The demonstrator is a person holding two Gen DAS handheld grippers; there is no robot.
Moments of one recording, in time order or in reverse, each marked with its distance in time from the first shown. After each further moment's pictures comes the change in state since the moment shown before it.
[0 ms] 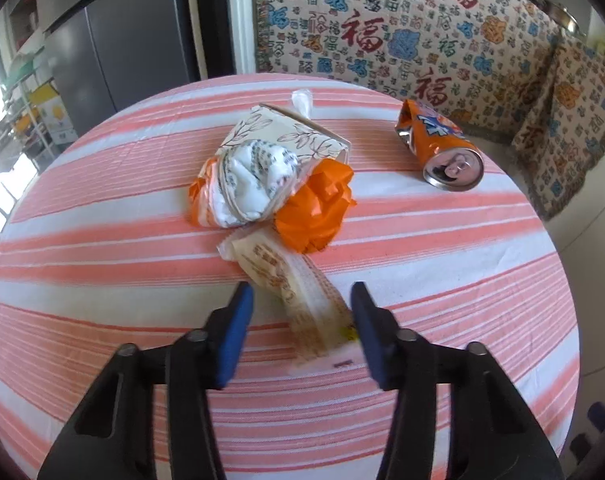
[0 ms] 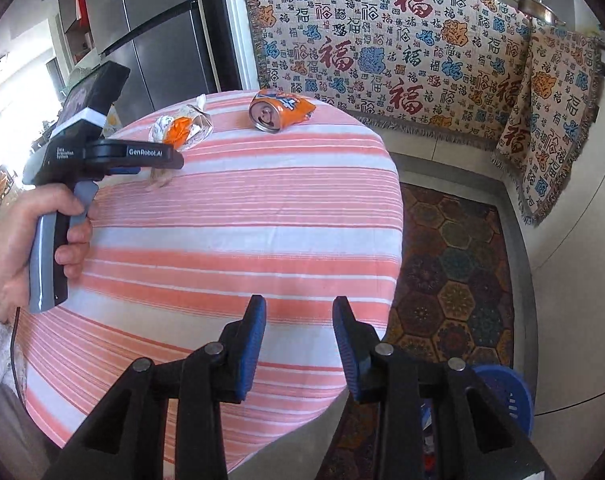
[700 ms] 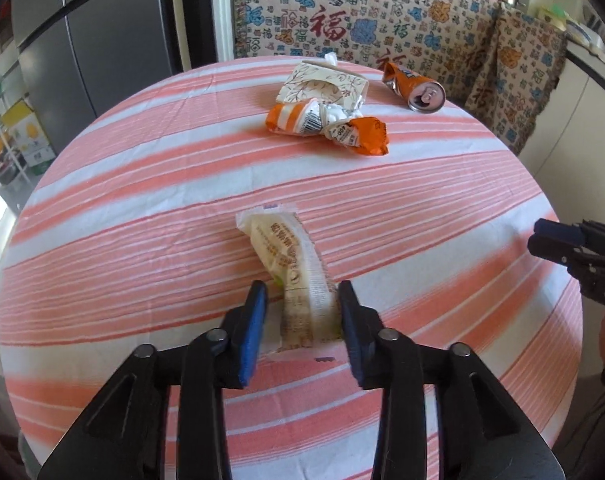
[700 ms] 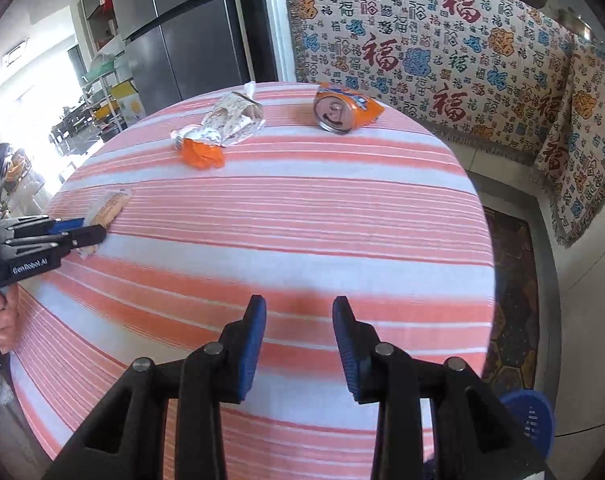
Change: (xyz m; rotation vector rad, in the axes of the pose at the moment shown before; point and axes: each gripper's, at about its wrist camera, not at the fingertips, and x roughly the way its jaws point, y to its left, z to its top) left arm -0.064 0.095 -0.084 0.140 -0.002 -0.130; right arm 0.041 0.059 0.023 -0.064 0.023 0.089
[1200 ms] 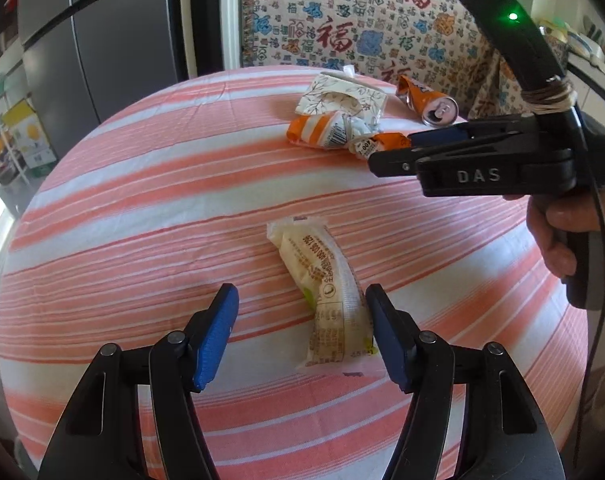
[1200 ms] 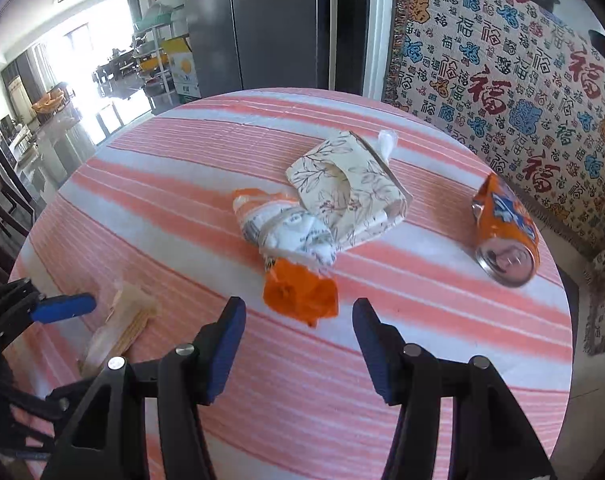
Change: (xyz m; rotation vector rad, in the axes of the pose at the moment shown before) left arm 0.006 0.016 0.007 -0.013 -0.037 -0.007; right arm 0.103 0.102 0.117 -0.247 0.071 0.059
